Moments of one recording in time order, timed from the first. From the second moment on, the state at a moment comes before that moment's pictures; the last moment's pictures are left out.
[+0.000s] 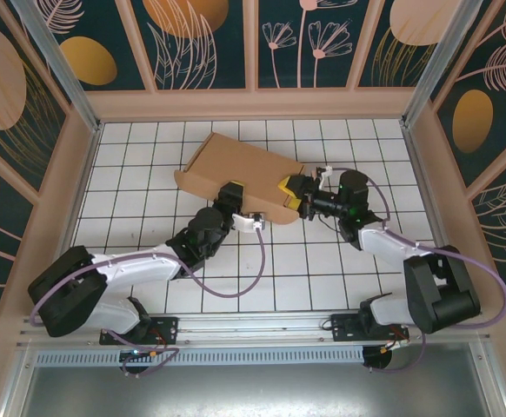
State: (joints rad) left arm -0.91 1.36 0.60 0.61 -0.46 1.42; right arm 0.33 1.32 0.58 0.54 -0.86 1.42
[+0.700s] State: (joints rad) left arm -0.98 1.53 1.45 -1.01 -0.24 0.68; right arm 0.16 1.11 0.65 -0.08 -0.69 0.84
